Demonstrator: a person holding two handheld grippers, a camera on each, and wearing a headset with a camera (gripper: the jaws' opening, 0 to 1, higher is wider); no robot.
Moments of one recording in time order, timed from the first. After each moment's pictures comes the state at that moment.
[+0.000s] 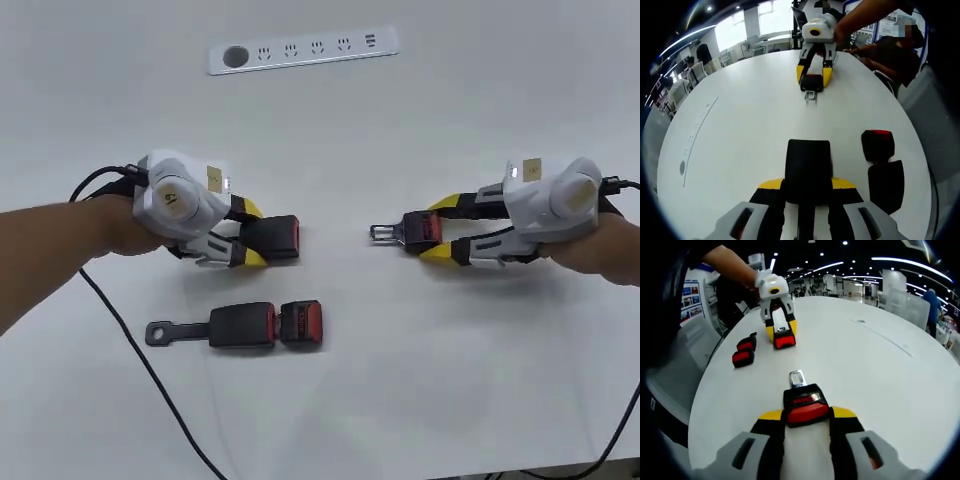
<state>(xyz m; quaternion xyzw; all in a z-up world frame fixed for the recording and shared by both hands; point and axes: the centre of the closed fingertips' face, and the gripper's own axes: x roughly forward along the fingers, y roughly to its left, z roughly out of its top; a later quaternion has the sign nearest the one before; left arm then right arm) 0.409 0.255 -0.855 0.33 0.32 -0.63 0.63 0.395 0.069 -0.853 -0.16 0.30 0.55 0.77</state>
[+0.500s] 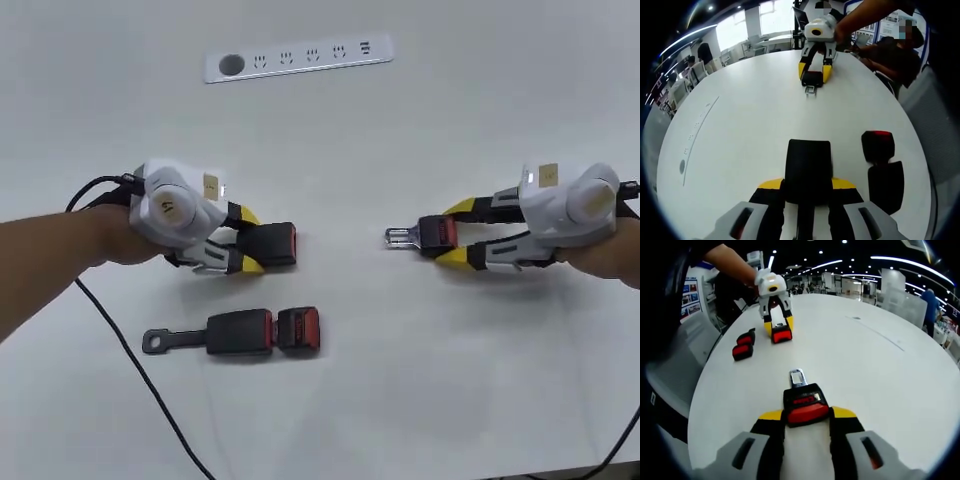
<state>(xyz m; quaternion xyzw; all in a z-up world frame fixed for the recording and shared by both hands) 0.408 0.255 -0.855 0.32 0.33 -0.62 0.63 0.397 0.049 -0.854 -0.17 0.30 0.54 0.77</state>
